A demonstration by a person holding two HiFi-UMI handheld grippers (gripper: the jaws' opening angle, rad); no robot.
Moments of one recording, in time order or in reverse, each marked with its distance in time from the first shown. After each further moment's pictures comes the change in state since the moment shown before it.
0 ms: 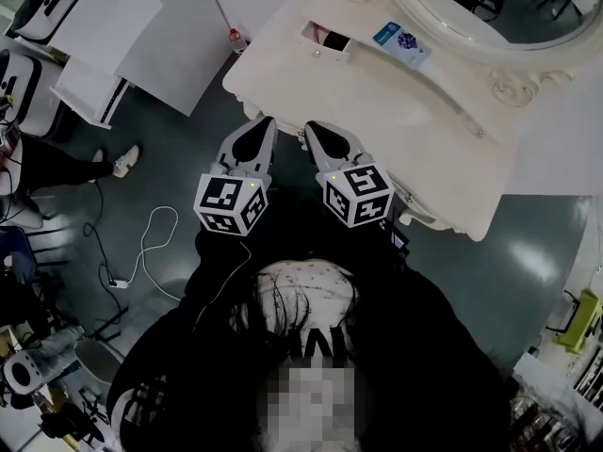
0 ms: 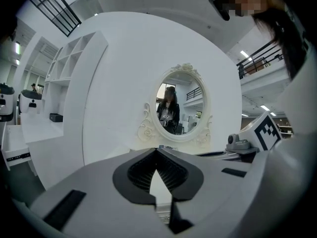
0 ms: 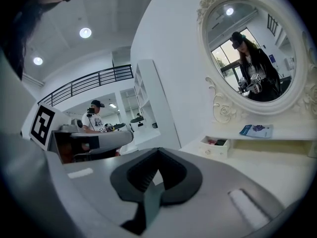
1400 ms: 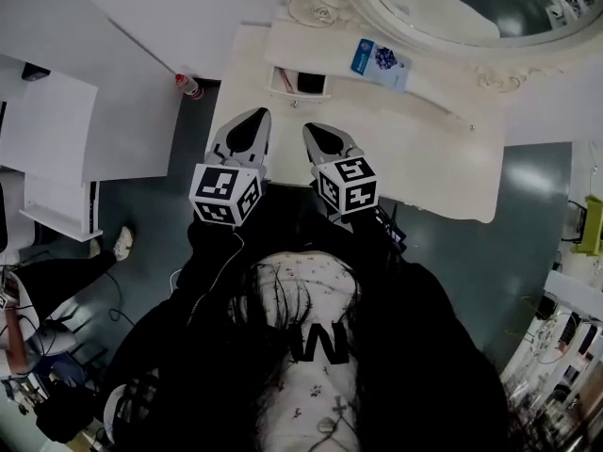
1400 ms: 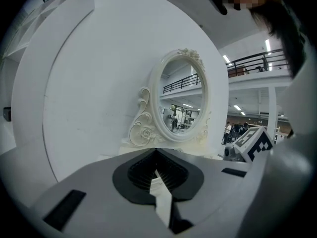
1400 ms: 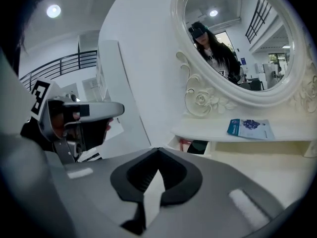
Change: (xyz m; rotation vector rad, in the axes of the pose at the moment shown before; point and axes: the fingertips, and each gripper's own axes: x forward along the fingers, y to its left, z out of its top) left arm 0.194 0.094 0.038 0.062 0.121 -0.338; right arm 0.138 -0.139 0.001 0.106 0.105 -0.370
